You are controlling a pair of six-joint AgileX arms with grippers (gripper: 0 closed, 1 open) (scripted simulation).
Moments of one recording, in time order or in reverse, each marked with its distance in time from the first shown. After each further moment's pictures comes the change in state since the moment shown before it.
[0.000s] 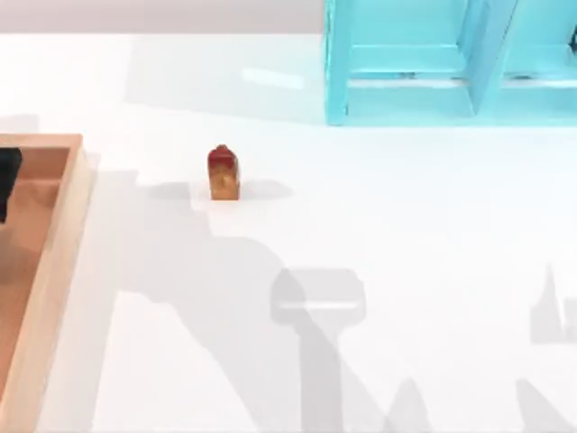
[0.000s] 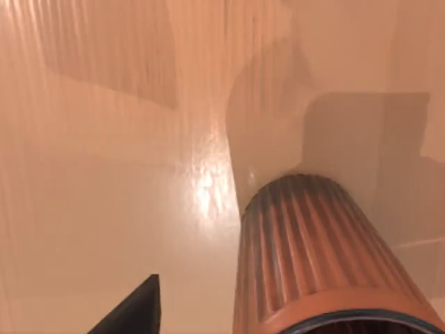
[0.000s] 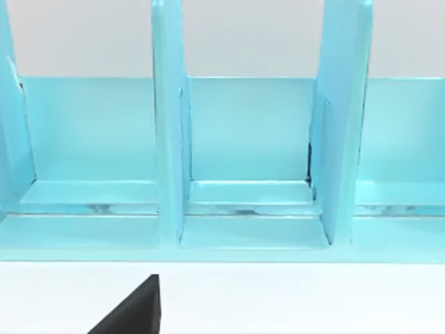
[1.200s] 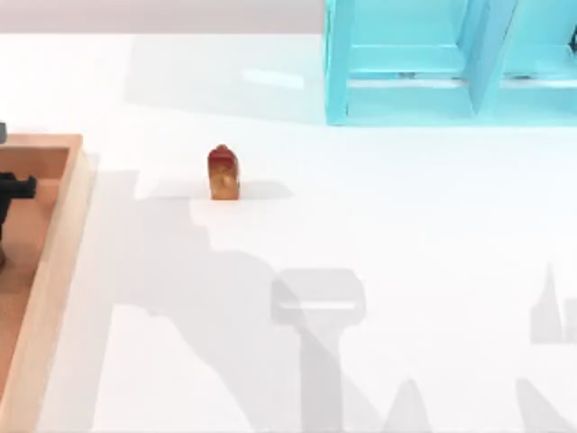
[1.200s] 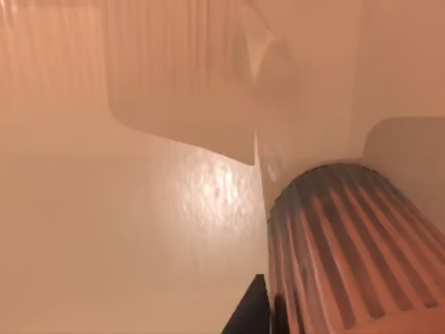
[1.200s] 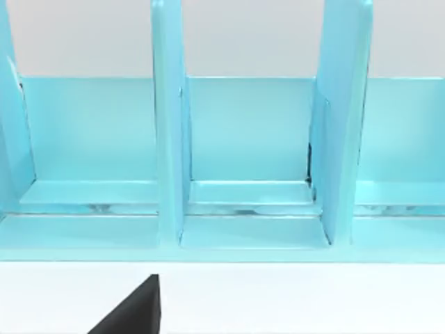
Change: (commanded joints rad) left arm -0.035 -0.045 -0.135 0.093 0.000 -0.036; right arm 0.000 0.000 0.000 0.000 0.000 0.000
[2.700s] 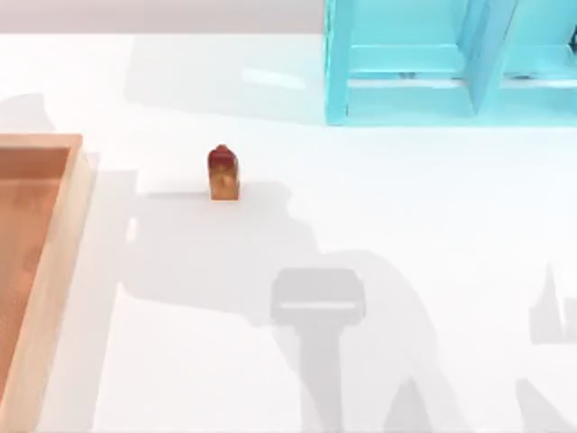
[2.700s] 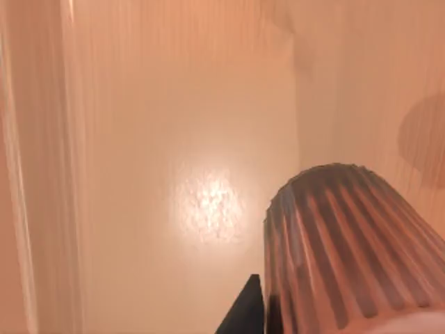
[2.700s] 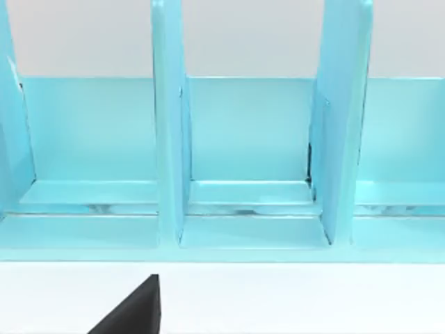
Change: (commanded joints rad) left arm 0.036 -0.034 0.419 -0.414 -0.009 -0.007; right arm 0.000 0.000 0.000 0.000 0.000 0.000
